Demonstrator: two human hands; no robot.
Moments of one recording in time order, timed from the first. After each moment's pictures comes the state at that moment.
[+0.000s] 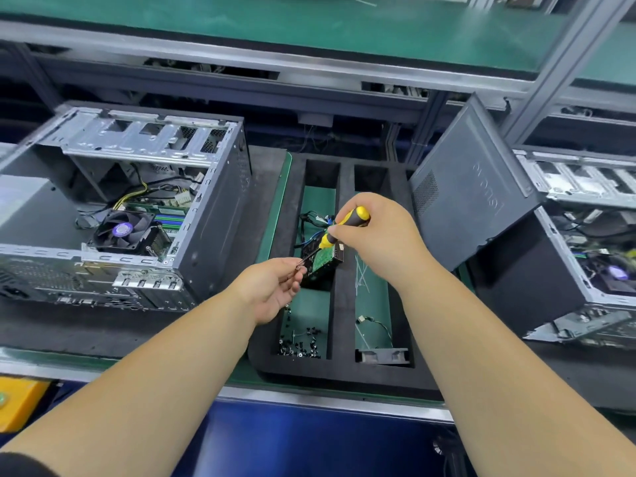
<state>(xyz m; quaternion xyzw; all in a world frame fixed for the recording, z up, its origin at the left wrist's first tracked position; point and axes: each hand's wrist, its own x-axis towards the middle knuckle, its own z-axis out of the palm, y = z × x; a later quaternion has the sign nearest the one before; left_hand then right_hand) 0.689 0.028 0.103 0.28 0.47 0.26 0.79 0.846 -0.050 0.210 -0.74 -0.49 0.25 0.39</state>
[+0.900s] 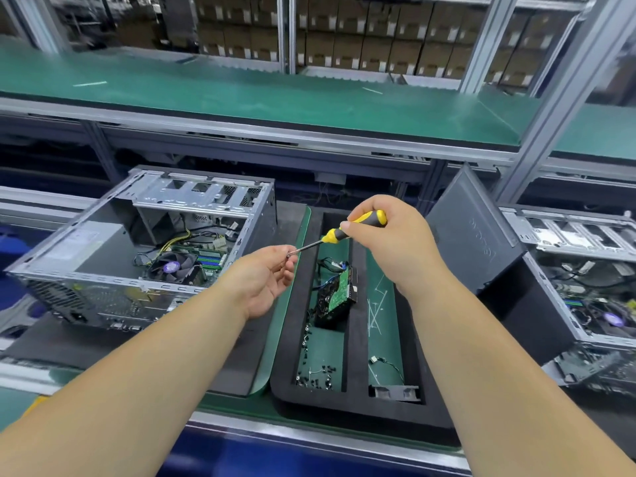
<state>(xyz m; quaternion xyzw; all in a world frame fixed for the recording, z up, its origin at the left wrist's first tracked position) 0.645 0.037 0.202 0.33 0.37 0.36 0.79 0.819 -0.064 0.279 -0.66 -0.51 0.22 0.51</state>
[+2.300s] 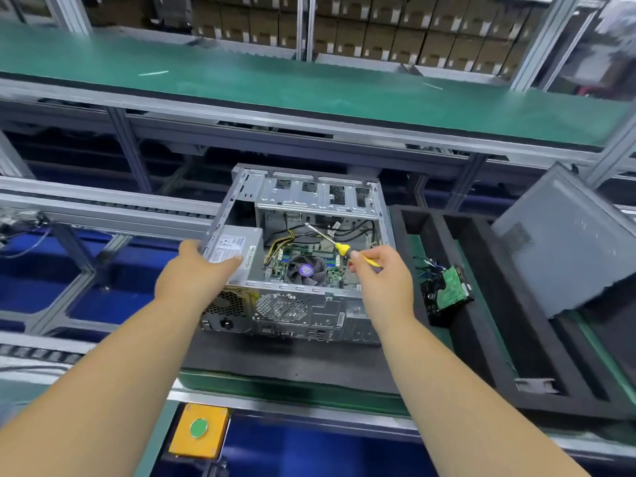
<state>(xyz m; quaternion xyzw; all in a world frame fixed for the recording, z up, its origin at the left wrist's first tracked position) 0.312 0.193 0.186 0.63 0.70 0.18 0.27 0.561 0.070 0.163 -0.76 -0.36 0.17 0.52</state>
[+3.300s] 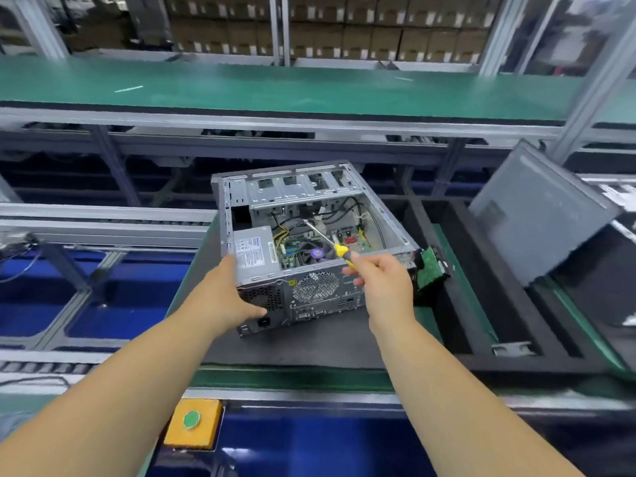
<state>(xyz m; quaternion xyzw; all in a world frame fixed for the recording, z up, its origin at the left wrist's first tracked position) 0.349 0.127 0.175 0.77 0.57 0.09 0.27 0.569 0.016 0.166 -0.69 -0.25 0.27 0.62</state>
